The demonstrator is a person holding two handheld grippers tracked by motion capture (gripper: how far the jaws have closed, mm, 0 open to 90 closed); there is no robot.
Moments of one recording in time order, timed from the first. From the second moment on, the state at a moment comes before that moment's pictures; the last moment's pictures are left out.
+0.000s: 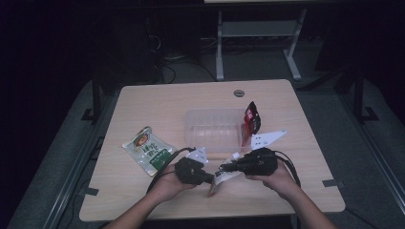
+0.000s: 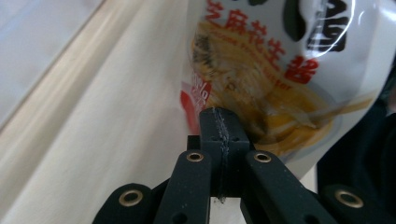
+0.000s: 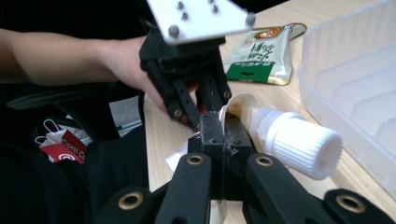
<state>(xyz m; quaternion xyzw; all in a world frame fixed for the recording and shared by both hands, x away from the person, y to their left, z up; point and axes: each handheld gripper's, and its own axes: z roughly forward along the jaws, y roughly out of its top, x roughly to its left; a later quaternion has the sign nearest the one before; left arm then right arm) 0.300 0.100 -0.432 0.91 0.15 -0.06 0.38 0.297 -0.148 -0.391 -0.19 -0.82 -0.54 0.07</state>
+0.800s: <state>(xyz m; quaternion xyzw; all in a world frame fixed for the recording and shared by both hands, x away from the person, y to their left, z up) 0.301 0.137 -0.420 0.89 0.20 -0.03 0.40 0.299 -0.149 -0.371 -0.17 -0.82 -0.55 0.06</state>
